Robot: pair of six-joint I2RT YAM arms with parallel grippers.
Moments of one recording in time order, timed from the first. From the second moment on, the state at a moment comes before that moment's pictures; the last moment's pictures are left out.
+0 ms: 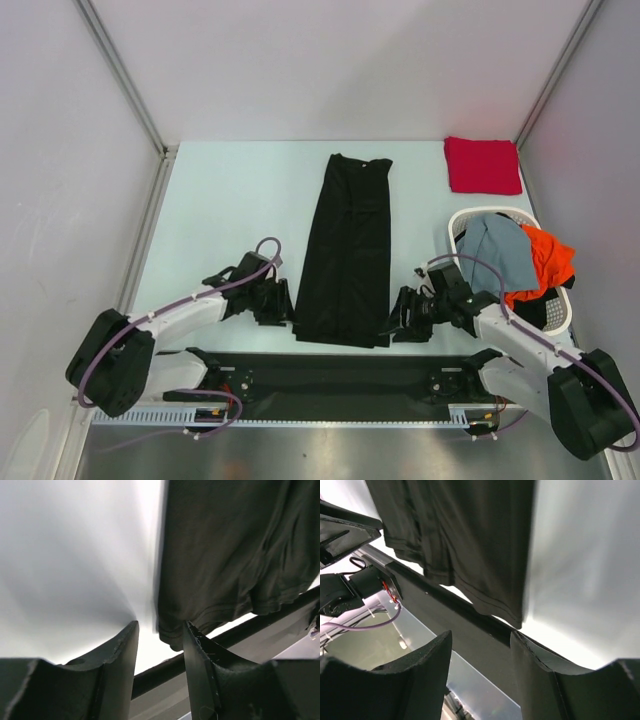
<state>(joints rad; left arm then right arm) -0.57 1.21 0.49 -0.37 0.30 -0.67 0.44 1.00 0.38 -0.40 -0.61 0.78</state>
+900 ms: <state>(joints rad) -0.57 1.27 0.47 -0.25 0.38 -0.69 0.49 1.15 0.29 -0.14 -0.65 0.85</state>
